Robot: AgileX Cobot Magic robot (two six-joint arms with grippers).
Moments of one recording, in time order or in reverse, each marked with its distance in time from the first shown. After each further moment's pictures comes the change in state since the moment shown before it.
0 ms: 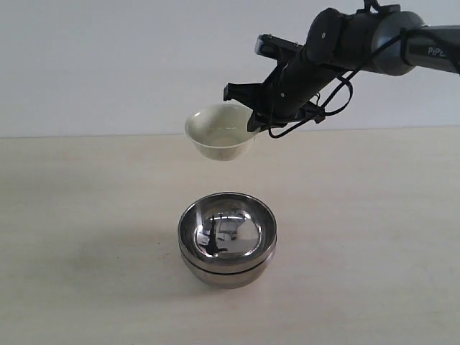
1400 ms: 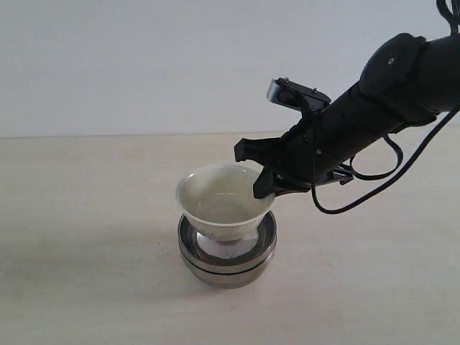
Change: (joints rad) left arm 0.000 0.000 0.000 0.000 0.000 0.000; right arm 0.043 -0.405 0.678 0.347 -0.063 -0.378
